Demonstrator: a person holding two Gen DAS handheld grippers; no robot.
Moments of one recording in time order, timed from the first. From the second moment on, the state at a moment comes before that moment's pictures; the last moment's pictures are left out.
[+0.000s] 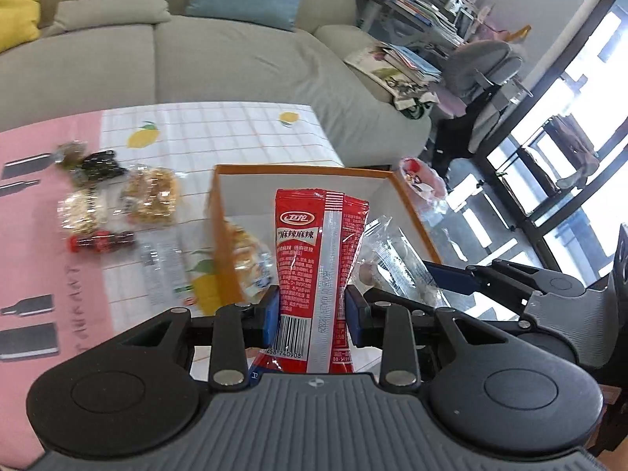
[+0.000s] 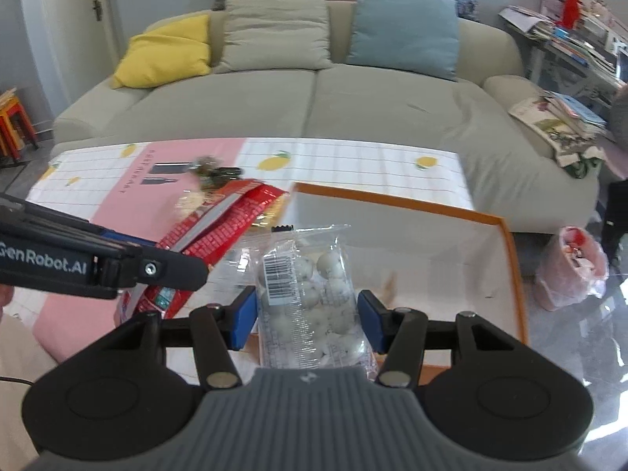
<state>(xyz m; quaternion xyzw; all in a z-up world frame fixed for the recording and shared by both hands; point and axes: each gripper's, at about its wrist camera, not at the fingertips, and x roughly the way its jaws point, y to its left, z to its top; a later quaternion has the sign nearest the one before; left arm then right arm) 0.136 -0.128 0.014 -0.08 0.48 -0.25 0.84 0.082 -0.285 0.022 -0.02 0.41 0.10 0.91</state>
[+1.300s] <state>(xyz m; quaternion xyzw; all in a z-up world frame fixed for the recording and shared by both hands) 0.266 -0.238 -0.103 0.07 0.60 -0.21 0.77 0.236 -0.358 -0.108 -0.05 0.55 0.07 0.83</state>
